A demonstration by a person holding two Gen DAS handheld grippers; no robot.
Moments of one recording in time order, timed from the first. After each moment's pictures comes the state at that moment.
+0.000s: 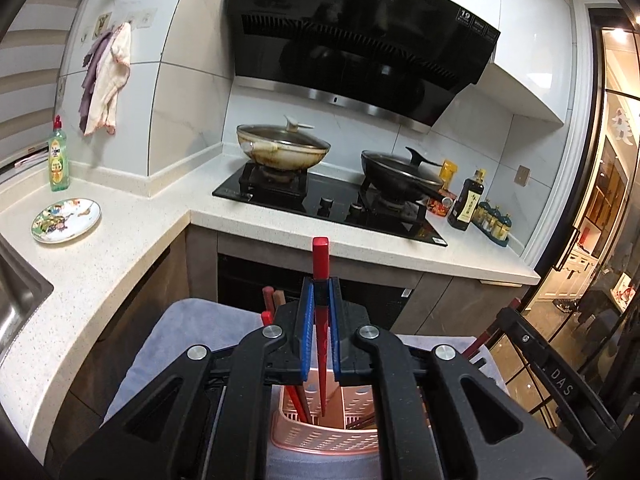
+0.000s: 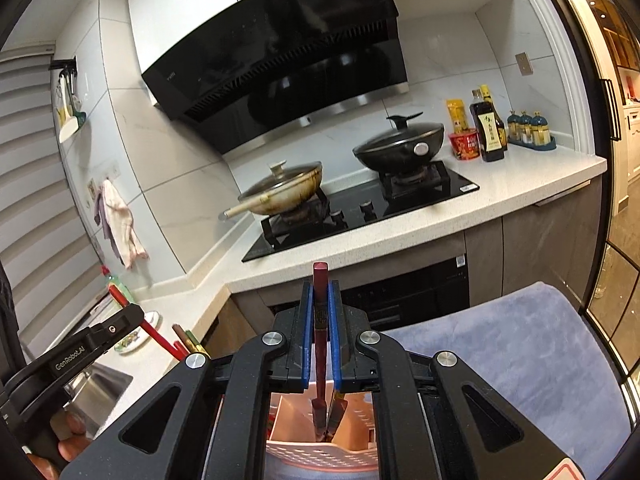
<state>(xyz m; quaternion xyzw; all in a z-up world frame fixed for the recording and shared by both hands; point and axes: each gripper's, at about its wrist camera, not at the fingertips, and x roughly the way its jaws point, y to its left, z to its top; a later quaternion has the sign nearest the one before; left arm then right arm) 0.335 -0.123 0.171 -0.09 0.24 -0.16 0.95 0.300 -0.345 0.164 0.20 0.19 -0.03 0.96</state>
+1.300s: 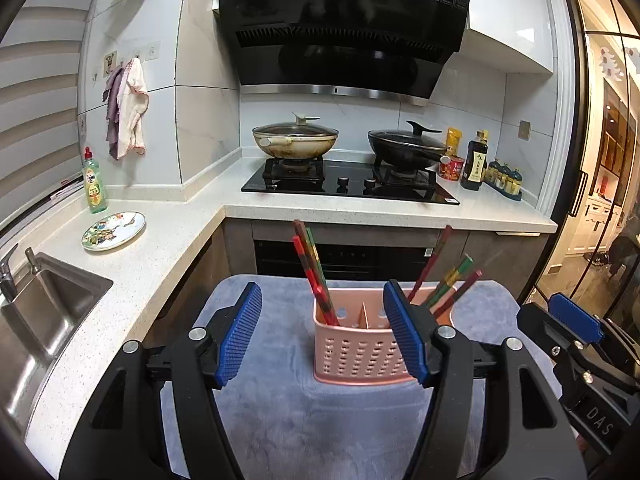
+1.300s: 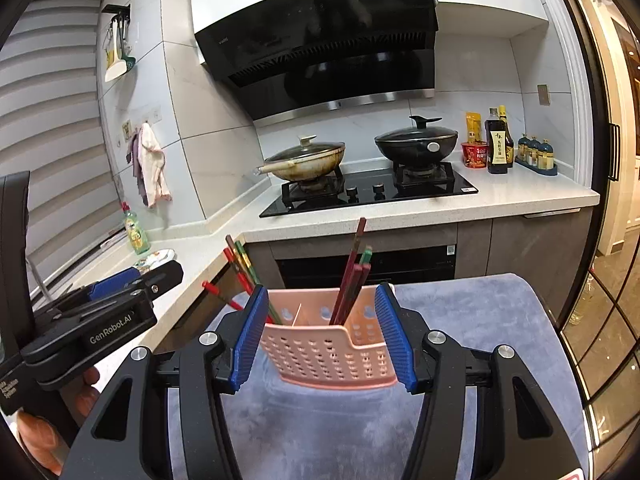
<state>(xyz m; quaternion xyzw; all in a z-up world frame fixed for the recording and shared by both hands) 0.234 -0.117 0.172 0.00 0.24 -0.12 0.96 0.182 -0.293 0.174 0.11 0.21 -0.01 0.97</state>
